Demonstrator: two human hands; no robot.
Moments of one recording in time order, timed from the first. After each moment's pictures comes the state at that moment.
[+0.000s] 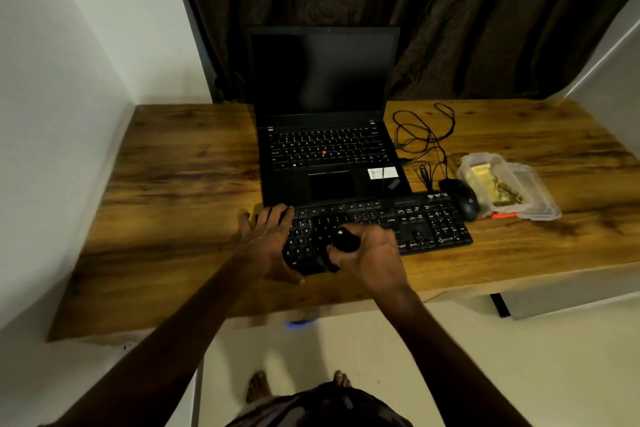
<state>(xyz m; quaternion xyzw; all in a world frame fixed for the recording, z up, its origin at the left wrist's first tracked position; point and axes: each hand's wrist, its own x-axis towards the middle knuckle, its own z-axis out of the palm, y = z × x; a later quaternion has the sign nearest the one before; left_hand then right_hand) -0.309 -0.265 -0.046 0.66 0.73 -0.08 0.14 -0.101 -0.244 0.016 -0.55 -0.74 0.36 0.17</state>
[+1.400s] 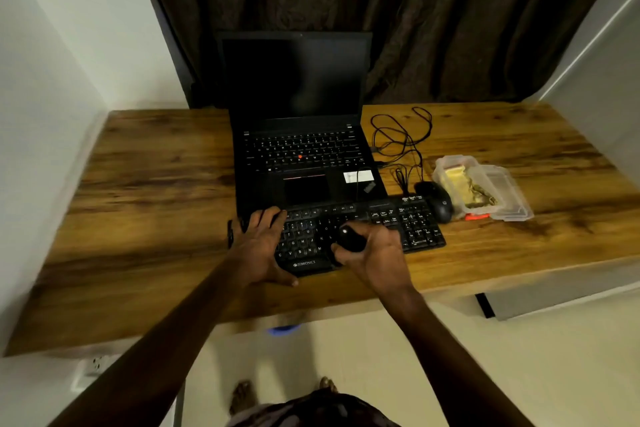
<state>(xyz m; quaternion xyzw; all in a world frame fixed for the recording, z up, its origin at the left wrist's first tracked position) -0.279 -0.249 -0.049 0.67 0.72 -0.03 0.16 -0.047 -0.220 0.014 -0.56 -0.73 0.33 0.20</state>
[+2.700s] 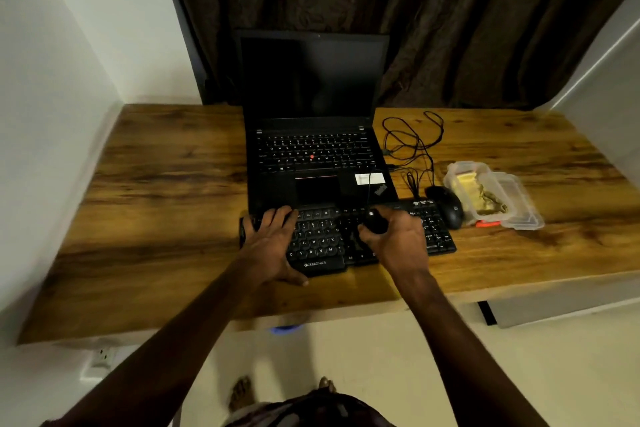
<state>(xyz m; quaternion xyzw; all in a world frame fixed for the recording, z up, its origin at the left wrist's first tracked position) -0.277 -0.251 -0.047 0.67 0.72 -0.02 0.17 -0.051 -0.191 0.016 -0.61 -0.71 0.27 0.22</state>
